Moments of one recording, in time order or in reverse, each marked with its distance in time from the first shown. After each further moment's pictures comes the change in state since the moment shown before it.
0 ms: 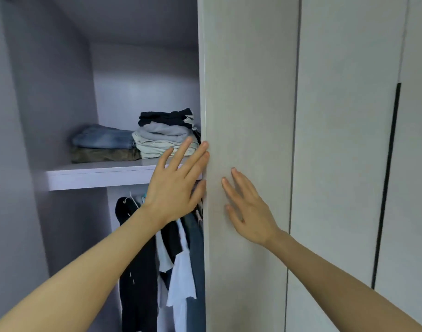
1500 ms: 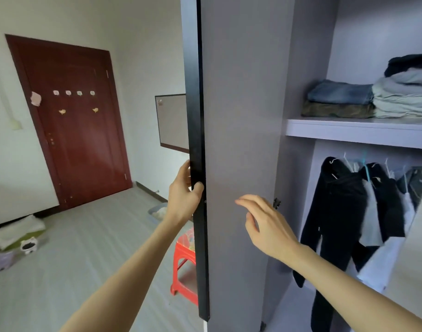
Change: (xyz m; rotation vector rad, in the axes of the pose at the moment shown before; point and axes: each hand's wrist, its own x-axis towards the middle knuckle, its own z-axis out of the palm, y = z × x) left_hand -0.263 -0.075 -0.278 -0.131 0.035 -1.363; right_hand -0.016 -0.342 0.114 0.764 -0.262 -0.429
